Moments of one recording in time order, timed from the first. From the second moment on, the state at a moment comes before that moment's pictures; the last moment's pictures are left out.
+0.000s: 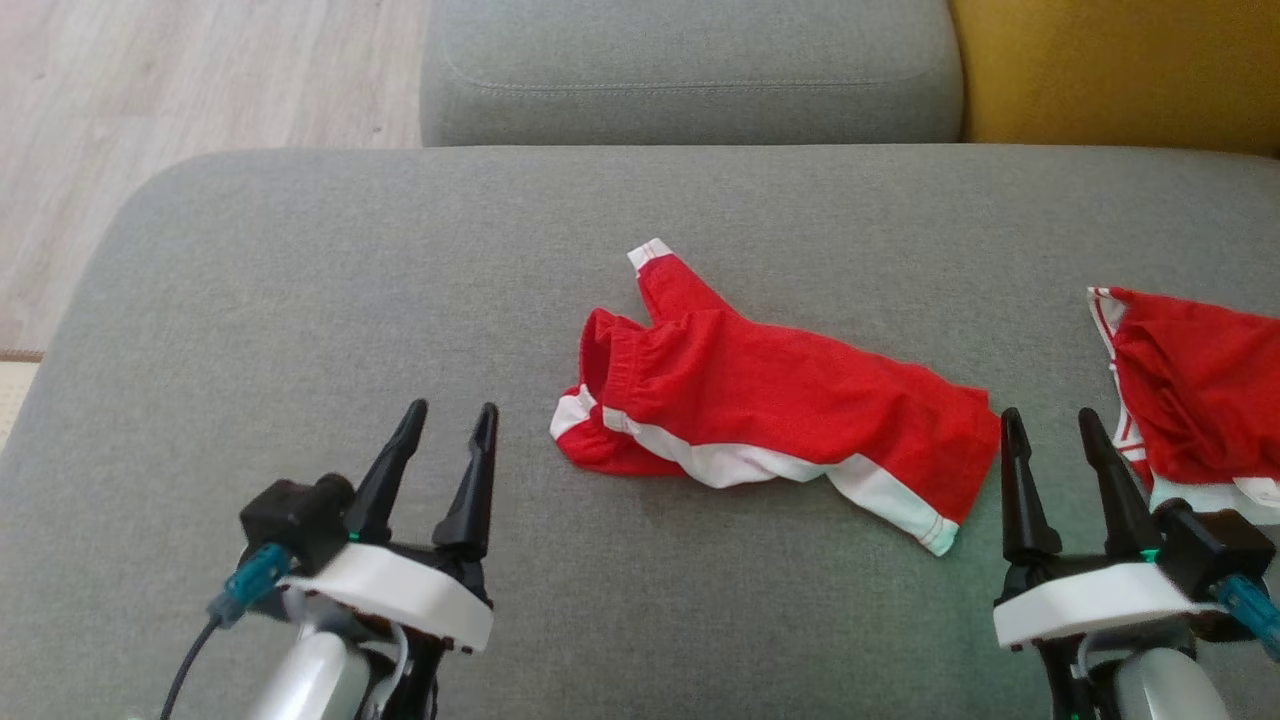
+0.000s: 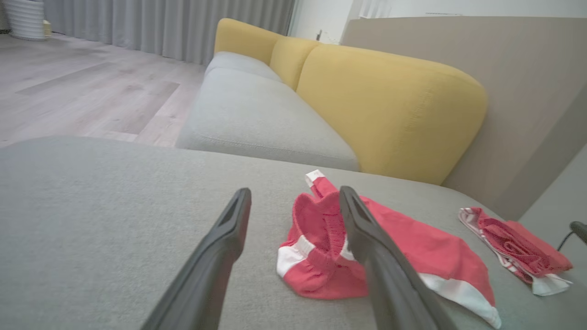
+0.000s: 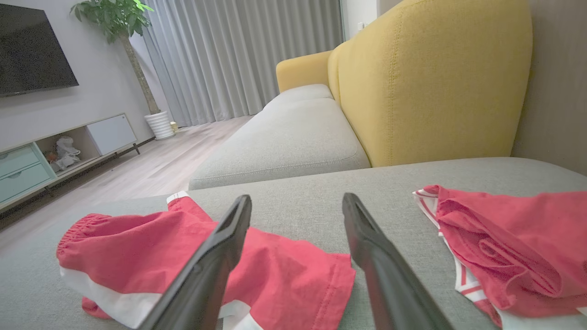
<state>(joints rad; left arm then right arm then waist) -0.10 0.21 -0.45 0.16 -0.53 0.06 -0.25 0.01 -0.05 -0.01 0.19 0.21 0.13 -0.19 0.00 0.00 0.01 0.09</state>
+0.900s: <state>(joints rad) -0.36 0.24 -0.67 0.48 -0.49 -0.12 -0.18 -0.03 -0.05 -0.02 0.17 0.21 0.13 -0.18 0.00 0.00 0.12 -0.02</state>
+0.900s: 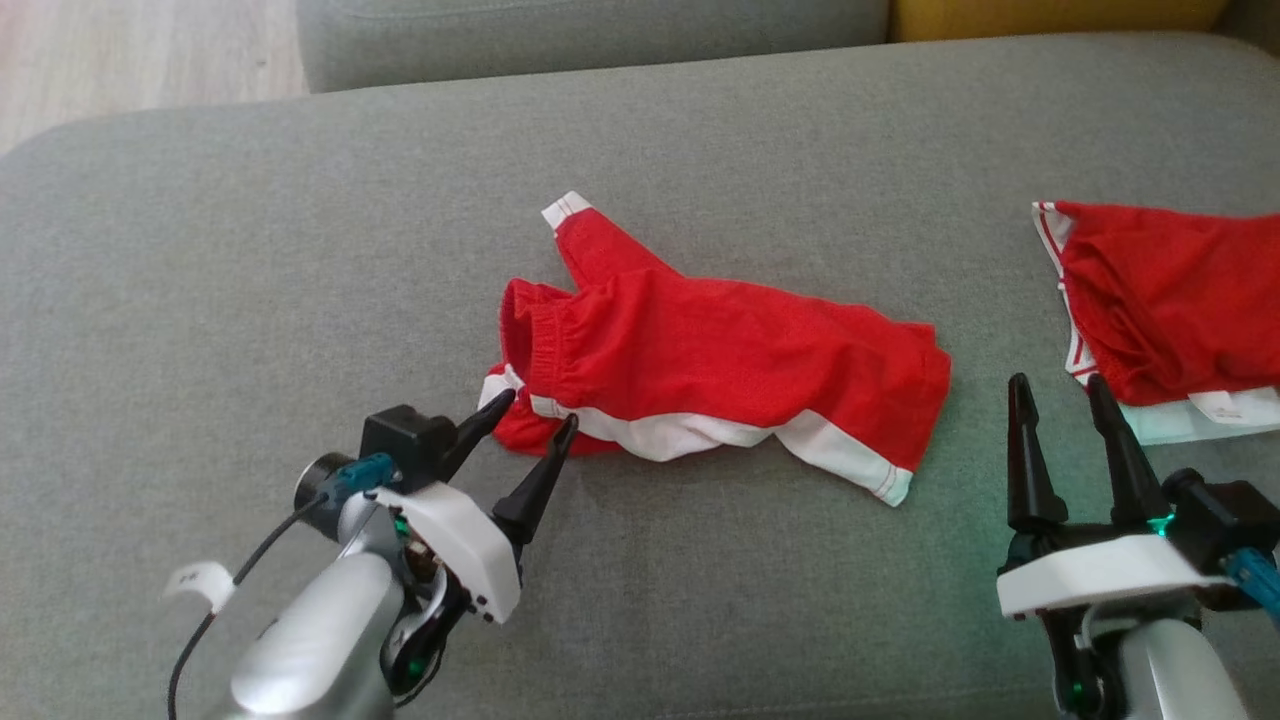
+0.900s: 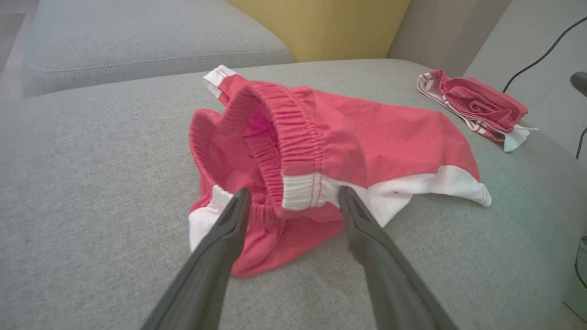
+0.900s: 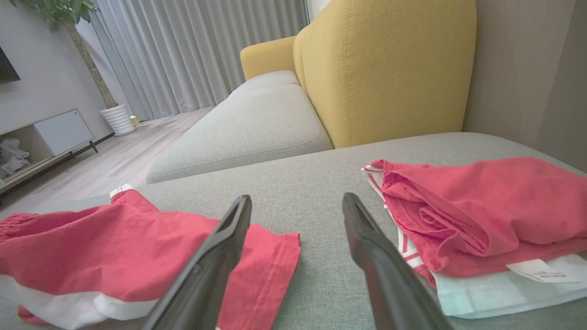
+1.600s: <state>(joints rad) -0.43 0.25 -0.74 0.54 -0.57 -0.12 -0.24 -0.02 -0.05 0.11 0.27 0.26 0.13 -0.07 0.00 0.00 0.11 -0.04</state>
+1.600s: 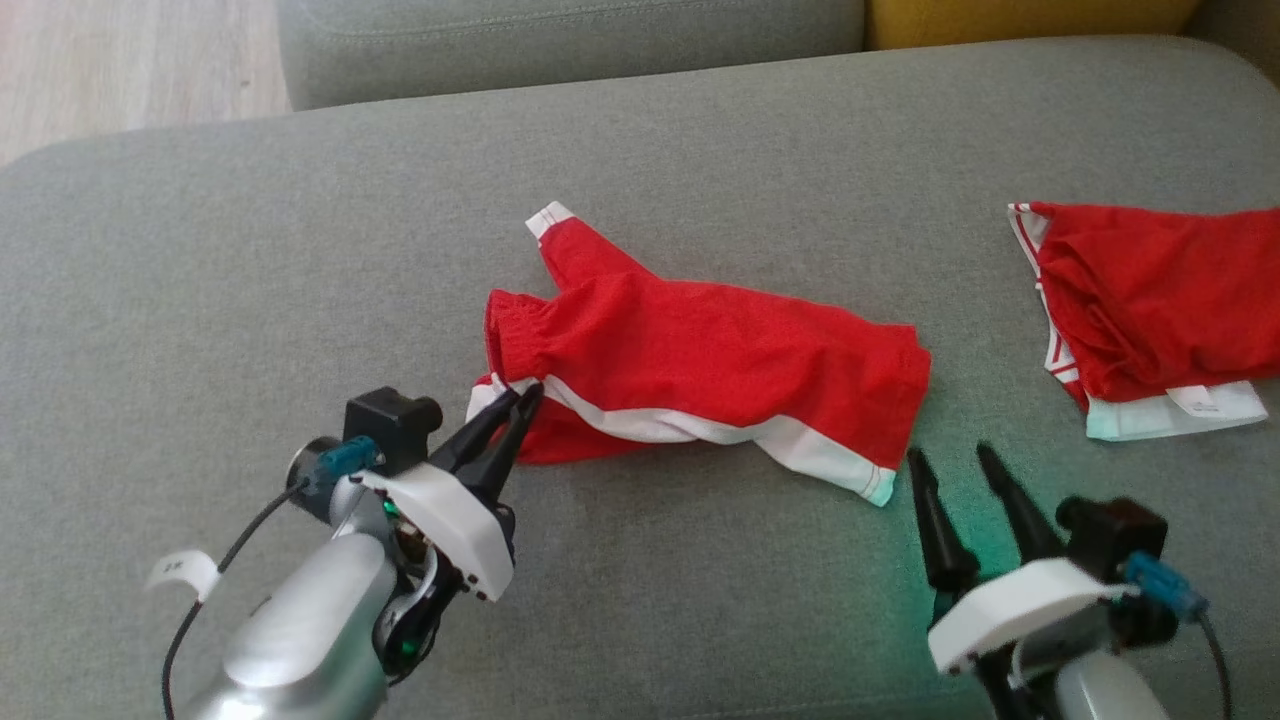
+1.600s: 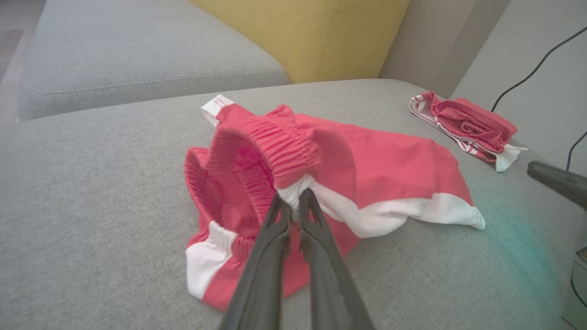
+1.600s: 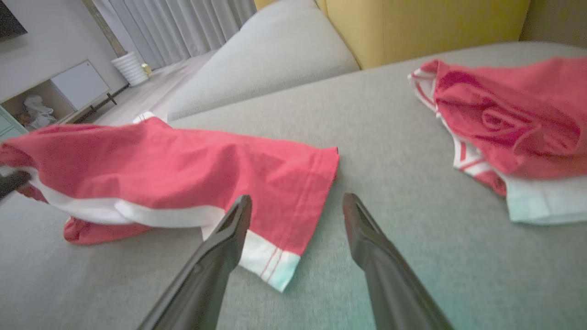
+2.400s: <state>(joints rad) -0.46 0.21 -0.73 0.55 -0.56 -0.11 -0.25 -0.11 -0.05 0.17 0.51 0.41 0.13 -0.01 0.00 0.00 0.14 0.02</state>
